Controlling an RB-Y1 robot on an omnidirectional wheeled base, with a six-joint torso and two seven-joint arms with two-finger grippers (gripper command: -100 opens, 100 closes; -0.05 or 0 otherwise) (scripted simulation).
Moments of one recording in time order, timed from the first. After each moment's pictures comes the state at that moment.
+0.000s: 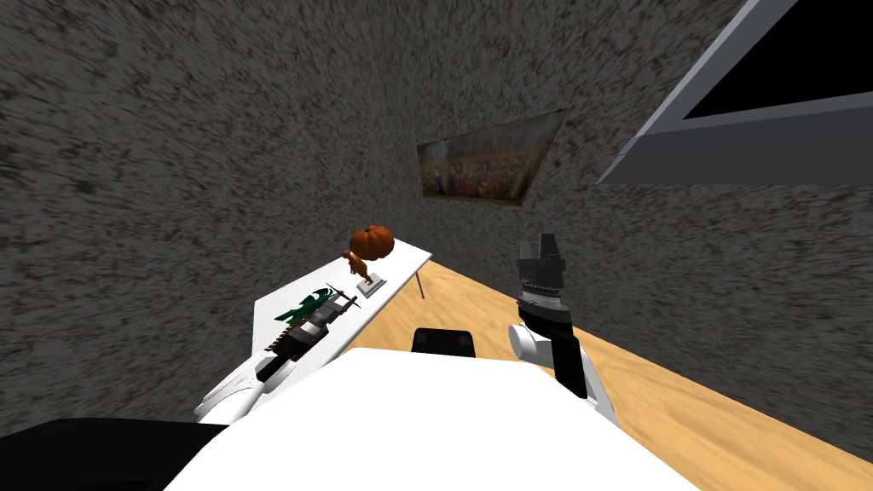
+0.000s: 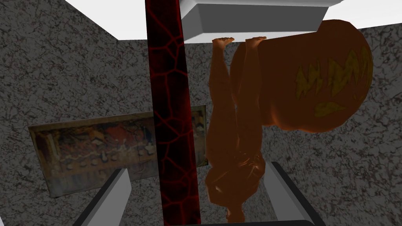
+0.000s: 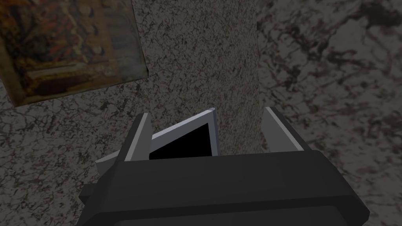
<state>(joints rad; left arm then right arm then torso) 0.30 0.67 0.39 -0.85 -0.56 -1.18 -0.54 0.54 -0.01 0.03 -2.38 0.07 -0.44 0.06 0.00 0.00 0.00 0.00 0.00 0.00</state>
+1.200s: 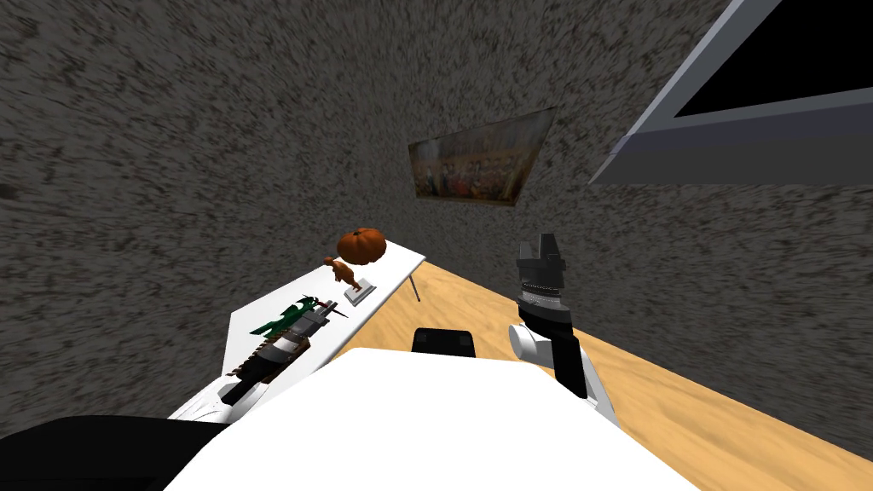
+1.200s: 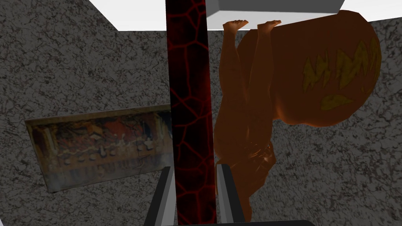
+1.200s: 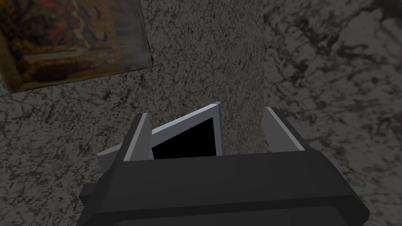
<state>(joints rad) 0.32 0.71 0.50 -0.70 -0.56 -1.35 -0.54 0.54 -0.01 0.03 -2.38 0.07 -0.44 0.06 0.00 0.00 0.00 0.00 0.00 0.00</state>
